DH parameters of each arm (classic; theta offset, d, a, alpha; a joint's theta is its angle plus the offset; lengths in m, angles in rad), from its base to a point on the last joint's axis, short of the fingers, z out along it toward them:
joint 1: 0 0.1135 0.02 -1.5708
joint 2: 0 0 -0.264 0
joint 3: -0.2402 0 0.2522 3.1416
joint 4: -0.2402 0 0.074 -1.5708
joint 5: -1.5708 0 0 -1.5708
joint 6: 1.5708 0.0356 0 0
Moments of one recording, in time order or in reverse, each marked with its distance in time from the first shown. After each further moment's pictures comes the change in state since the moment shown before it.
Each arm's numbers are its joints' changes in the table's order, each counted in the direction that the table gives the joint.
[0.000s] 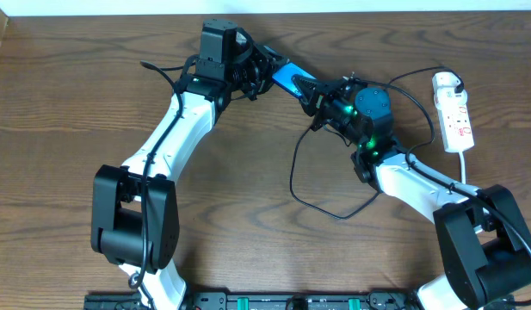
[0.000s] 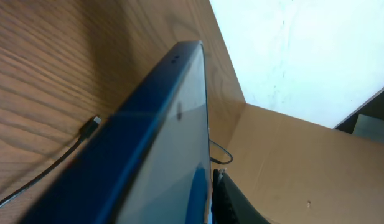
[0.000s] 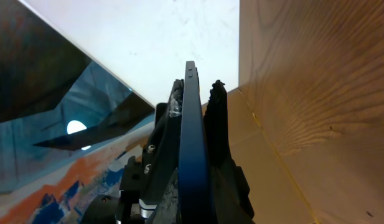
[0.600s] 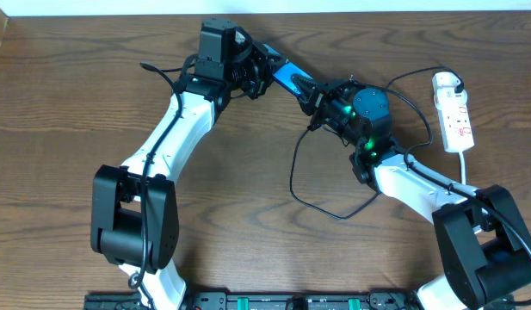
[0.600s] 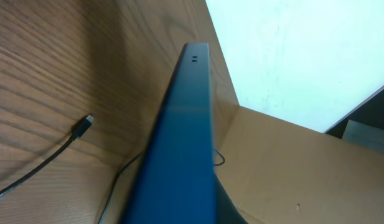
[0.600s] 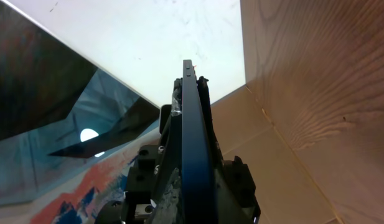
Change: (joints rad) left arm 0.001 0.000 0.000 0.015 -0.002 -0.045; right arm 0.010 0.000 0.000 0.011 -0.019 0.082
